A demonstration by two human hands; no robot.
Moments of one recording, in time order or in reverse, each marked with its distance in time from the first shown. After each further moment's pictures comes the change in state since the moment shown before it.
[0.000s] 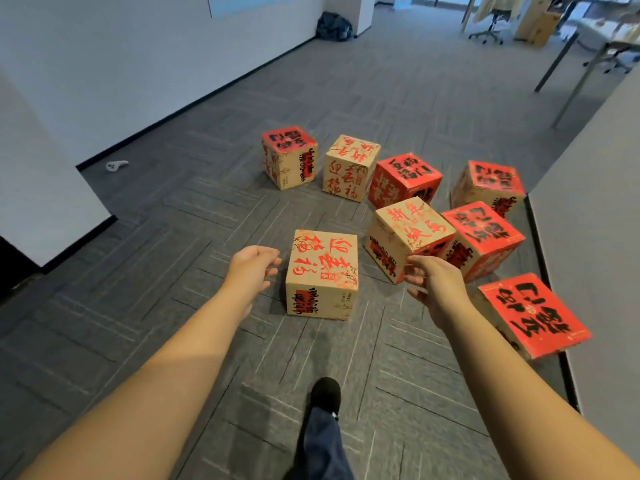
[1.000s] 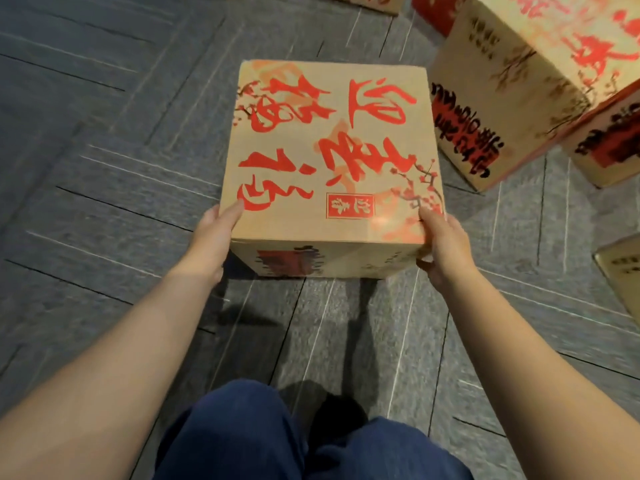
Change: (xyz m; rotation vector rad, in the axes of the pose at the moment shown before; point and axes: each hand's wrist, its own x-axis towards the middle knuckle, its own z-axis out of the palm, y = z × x) left_hand 0.538 -0.398 0.139 0.073 0.038 -0.309; right_hand 0.523 0.401 0.132 -0.003 0.115 0.288
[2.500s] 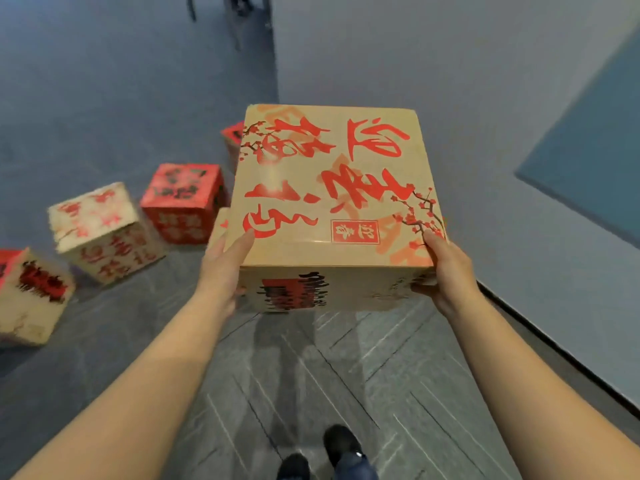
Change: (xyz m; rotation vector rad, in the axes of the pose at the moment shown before) left_hand -0.431 0.447 0.089 0.234 -0.890 0.292; right_hand -0.471 -0.353 -0.222 0.632 0.792 -0.188
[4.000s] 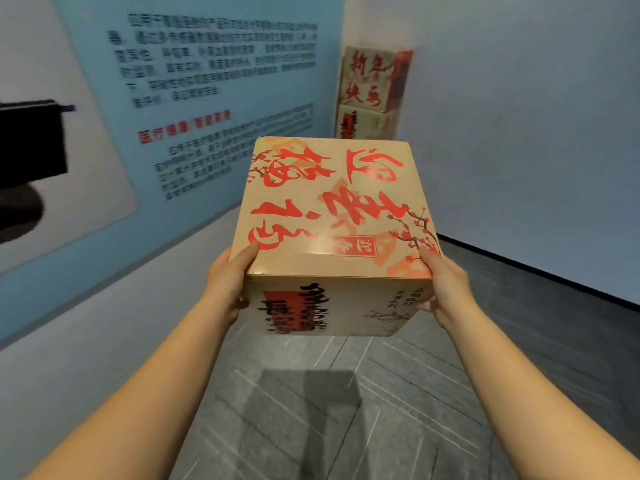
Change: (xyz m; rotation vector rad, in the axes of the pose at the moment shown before) left_hand -0.710 -0.287 0.606 0.729 -1.802 -0.097; right_hand -0.454 0.093 -0.754 0.728 1.720 -0.214
